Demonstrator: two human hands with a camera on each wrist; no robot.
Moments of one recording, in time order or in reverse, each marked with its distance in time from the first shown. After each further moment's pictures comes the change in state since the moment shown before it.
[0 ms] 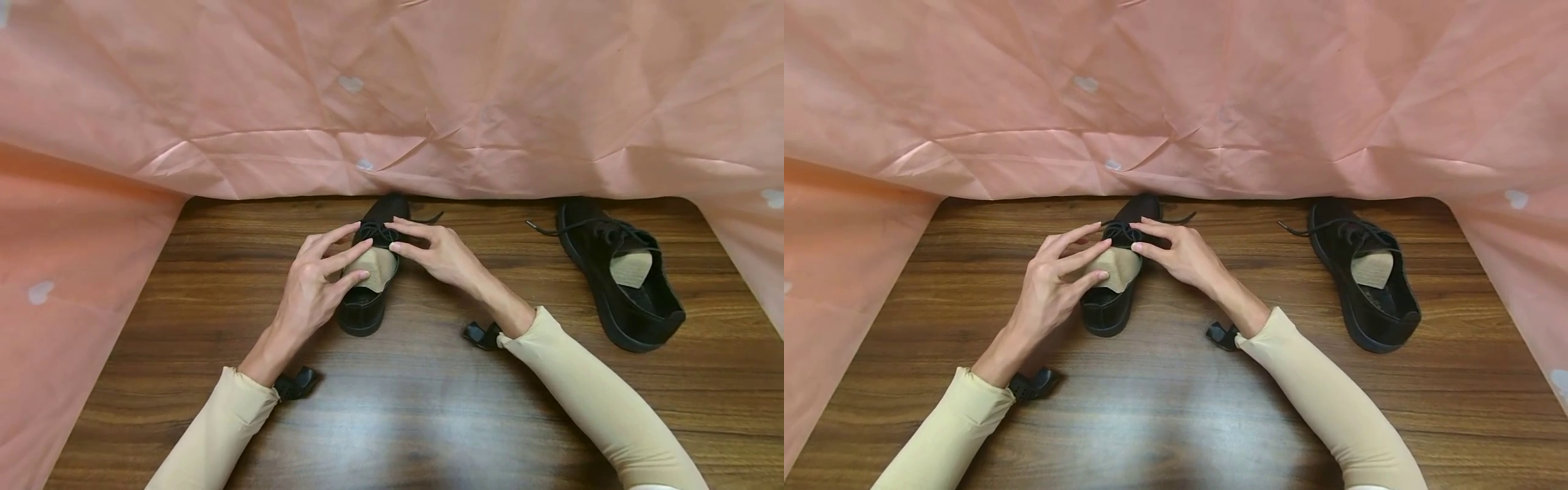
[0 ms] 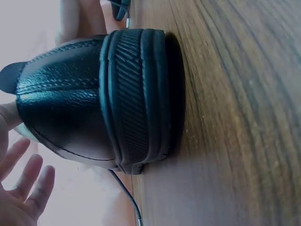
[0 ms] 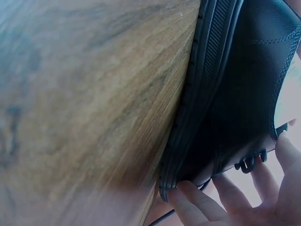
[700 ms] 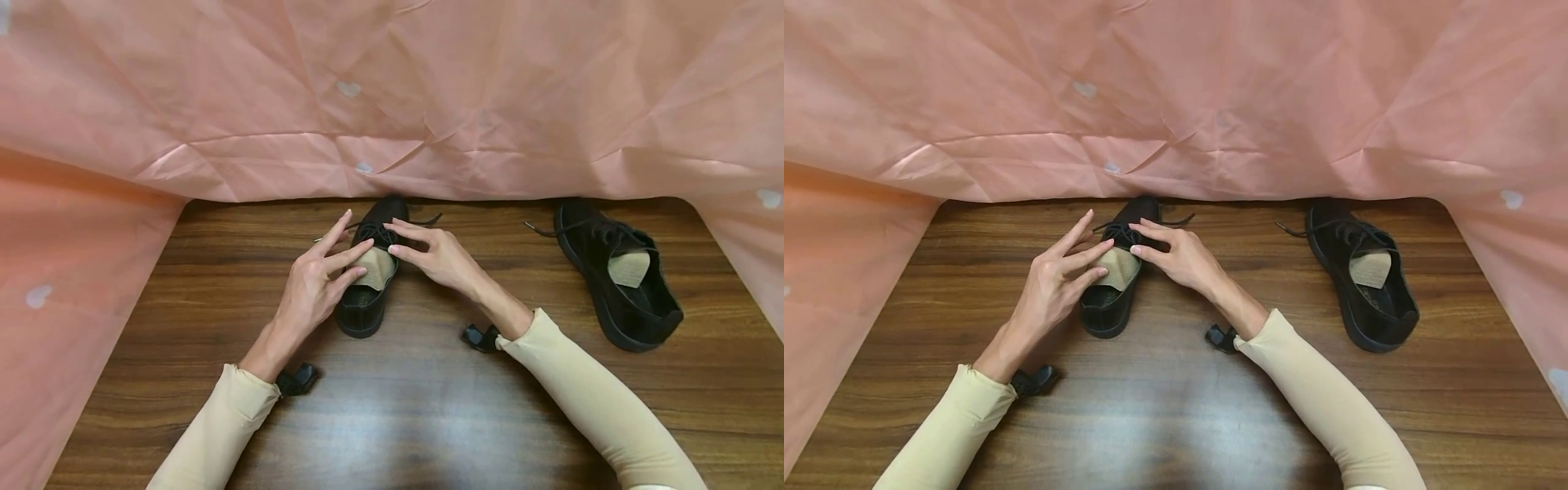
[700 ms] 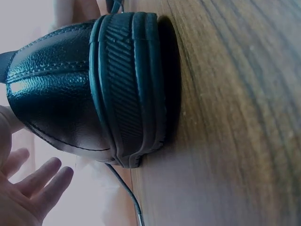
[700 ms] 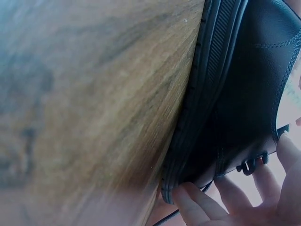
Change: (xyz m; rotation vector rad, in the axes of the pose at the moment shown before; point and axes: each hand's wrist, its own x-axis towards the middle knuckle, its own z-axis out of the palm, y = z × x) left_hand 0.001 -0.007 0.001 0.042 -0.062 -0.016; right_hand -0.001 0.003 0.002 -0.030 -0.009 -0.022
